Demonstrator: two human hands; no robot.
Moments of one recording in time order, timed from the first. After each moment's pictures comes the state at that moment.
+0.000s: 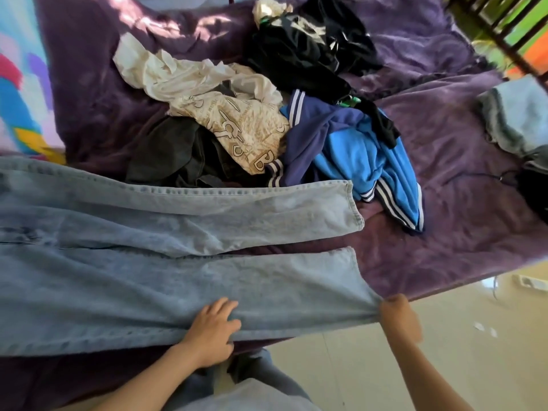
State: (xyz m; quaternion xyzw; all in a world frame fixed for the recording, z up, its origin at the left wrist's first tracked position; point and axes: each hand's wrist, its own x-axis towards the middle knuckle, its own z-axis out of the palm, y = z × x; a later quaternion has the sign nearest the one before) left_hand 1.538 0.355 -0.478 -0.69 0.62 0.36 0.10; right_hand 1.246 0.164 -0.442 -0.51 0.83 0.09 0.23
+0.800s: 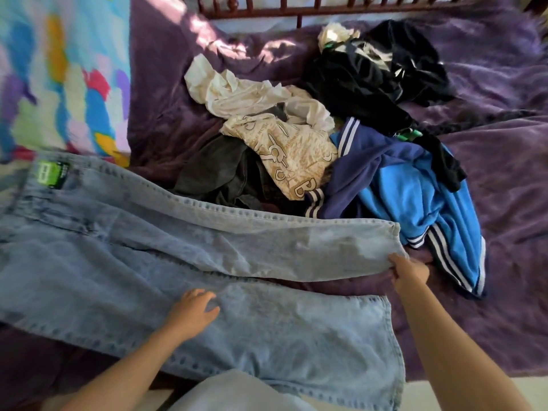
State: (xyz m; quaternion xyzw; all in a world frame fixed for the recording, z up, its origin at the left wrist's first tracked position) left_hand 1.618 0.335 -0.477 -0.86 0.36 0.36 0.05; right_hand 1.360 0.010 -0.454 -0.30 0.73 -0.27 0.55
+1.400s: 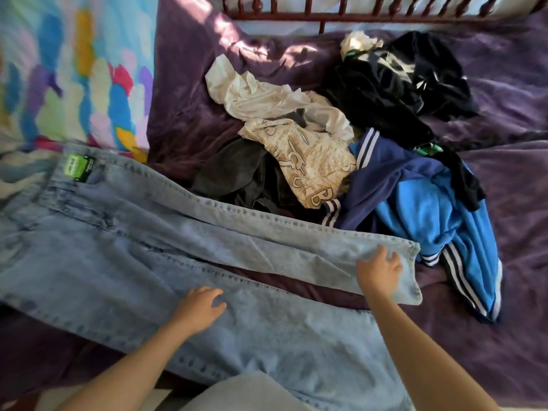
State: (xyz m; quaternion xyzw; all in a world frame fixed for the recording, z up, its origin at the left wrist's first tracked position) left_hand 1.633 0.331 -0.478 -0.86 0.32 0.39 0.03; right_hand 1.433 0.053 -0.448 -0.67 0.69 0.03 0.26
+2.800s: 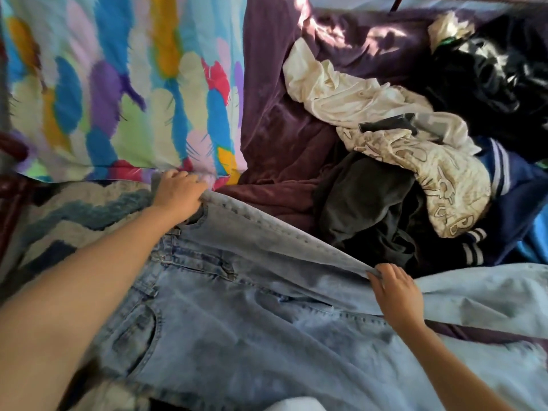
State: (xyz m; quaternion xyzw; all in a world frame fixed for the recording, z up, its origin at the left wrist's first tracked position) left_hand 2.089 0.363 -0.435 -0.83 0.53 0.06 0.13; right_hand 1.694 0.227 -0.443 -0.91 0.39 -0.09 0.07
